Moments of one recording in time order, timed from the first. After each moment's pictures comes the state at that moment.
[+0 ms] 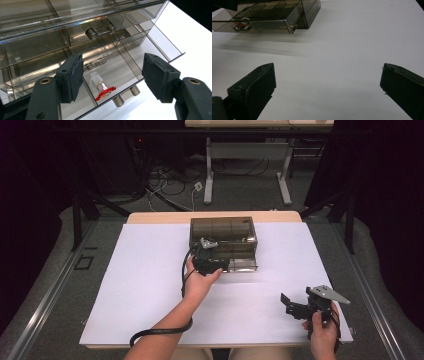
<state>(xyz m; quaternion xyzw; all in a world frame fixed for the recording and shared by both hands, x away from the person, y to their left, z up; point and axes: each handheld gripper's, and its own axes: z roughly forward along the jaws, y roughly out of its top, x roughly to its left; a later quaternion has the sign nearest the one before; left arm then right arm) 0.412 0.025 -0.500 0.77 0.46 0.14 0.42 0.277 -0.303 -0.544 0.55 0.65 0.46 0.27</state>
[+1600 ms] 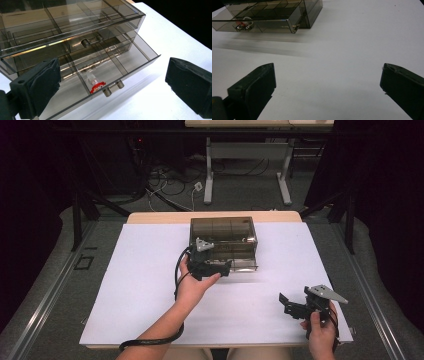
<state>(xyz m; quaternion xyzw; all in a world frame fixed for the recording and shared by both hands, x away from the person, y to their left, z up) 0.382 0.038 -0.469 0.77 0.44 0.15 0.45 0.278 -0.299 -0.544 0.55 0.65 0.45 0.26</state>
